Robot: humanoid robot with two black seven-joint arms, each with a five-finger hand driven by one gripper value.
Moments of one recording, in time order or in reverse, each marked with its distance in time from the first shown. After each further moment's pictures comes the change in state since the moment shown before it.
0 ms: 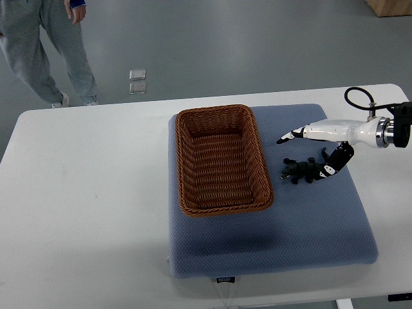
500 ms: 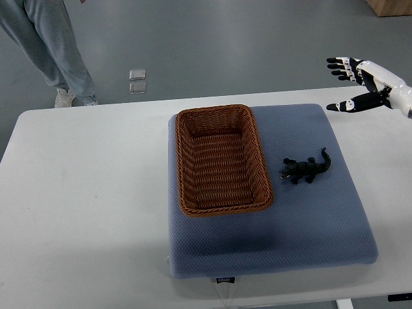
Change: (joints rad) left arm 0.000 0.000 0.000 0.000 0.000 0.000 0.000; right arm -0.114 0.021 0.239 -0.251 0.526 -0.073 0.026
